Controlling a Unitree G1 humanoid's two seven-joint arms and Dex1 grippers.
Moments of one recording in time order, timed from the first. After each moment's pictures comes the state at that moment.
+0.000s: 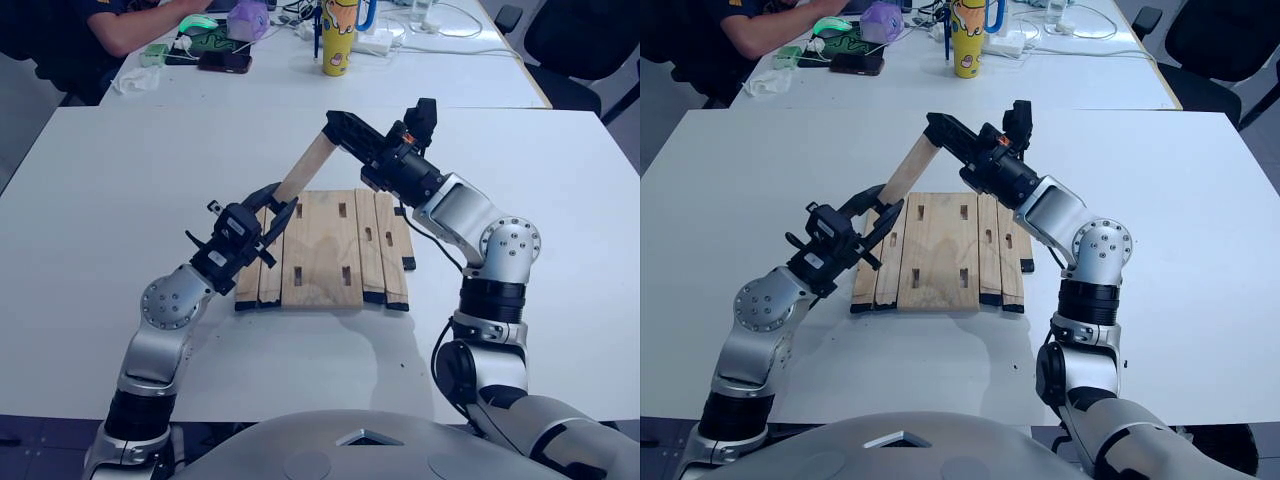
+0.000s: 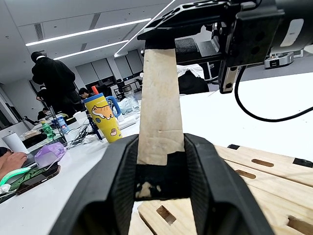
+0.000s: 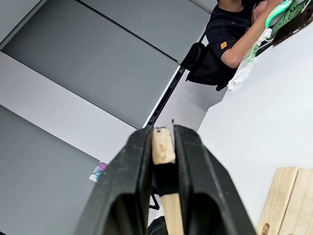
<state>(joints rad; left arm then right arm) 0.06 0.36 -0.12 -0.43 -0.10 0.03 -0.47 -0.52 -0.08 -0.25 -0.03 1.44 0.98 0.01</state>
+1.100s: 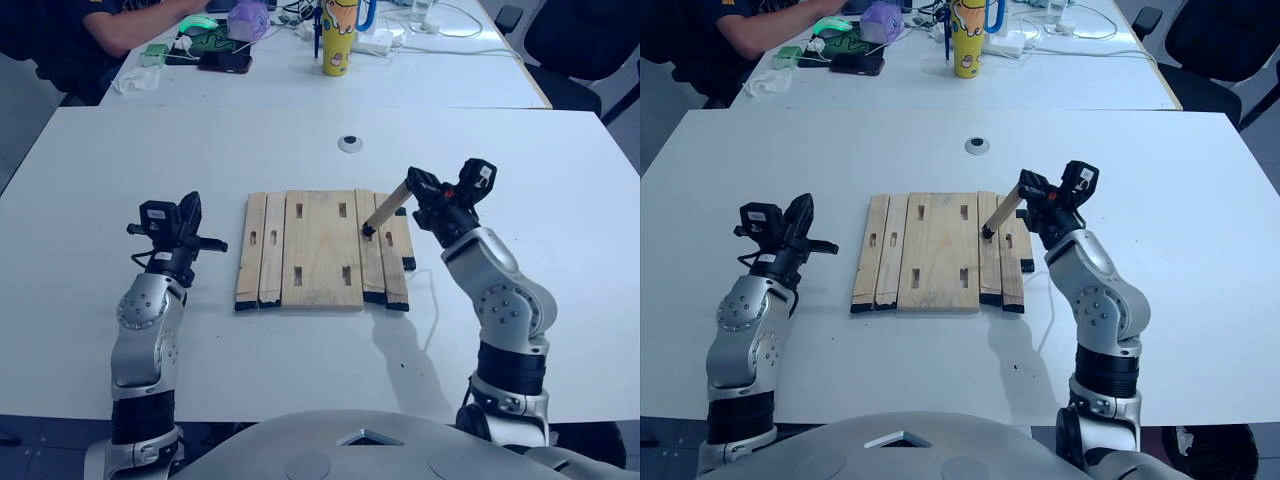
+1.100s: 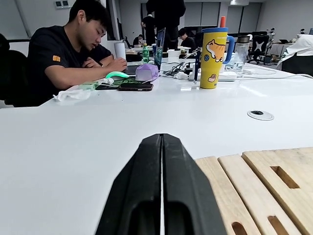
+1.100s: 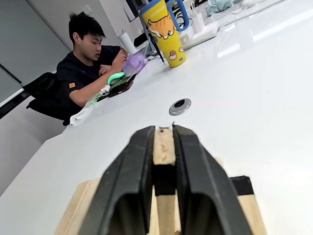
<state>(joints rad) 0.09 0.21 0.16 -0.31 -0.20 0.24 -0.18 -0.16 -0.11 -0.15 -0.39 0.77 0.72 -0.16</state>
